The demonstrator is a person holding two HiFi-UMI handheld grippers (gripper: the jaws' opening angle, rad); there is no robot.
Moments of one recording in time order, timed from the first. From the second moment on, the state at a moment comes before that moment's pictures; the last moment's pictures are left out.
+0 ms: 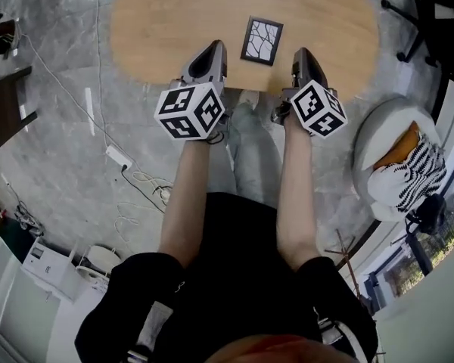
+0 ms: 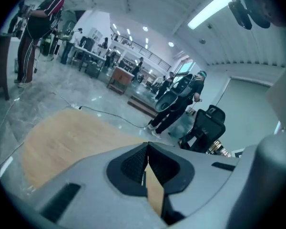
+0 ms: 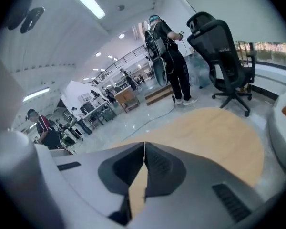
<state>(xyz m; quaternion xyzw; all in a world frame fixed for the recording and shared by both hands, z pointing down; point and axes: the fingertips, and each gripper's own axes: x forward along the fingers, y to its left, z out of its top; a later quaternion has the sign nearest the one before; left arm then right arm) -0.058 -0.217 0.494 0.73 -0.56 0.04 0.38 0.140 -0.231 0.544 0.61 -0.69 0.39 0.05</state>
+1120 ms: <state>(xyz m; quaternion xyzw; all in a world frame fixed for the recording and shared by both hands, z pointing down) -0.043 -0.284 0.135 0.82 -0.56 -0.06 0.06 0.137 -0.283 0.147 0.58 -0.81 0.05 -0.05</state>
